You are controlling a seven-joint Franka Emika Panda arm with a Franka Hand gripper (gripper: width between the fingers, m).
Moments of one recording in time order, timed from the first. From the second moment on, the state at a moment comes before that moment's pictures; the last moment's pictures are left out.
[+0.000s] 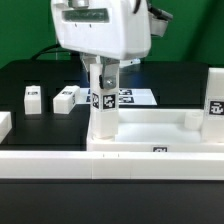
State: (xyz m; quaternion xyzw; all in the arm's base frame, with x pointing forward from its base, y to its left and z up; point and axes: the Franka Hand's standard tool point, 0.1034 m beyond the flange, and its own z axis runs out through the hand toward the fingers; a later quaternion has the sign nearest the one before) arm 0.603 -0.060 0.106 -0.82 0.57 0.00 0.06
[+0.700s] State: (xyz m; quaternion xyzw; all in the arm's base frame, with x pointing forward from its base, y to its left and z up) arm 0.601 -0.055 0.105 -0.87 0.49 0.01 0.05
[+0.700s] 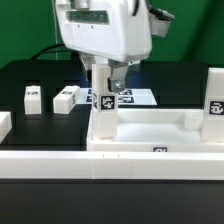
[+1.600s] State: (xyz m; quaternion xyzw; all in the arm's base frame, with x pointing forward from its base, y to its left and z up) arm 0.599 -0.054 0.104 -0.99 0.10 -0.01 0.04
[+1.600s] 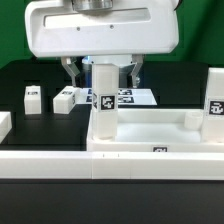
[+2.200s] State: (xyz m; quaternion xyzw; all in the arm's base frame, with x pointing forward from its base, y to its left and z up) arm 0.602 -0.056 0.107 -0.99 -0.11 -0.01 0.01
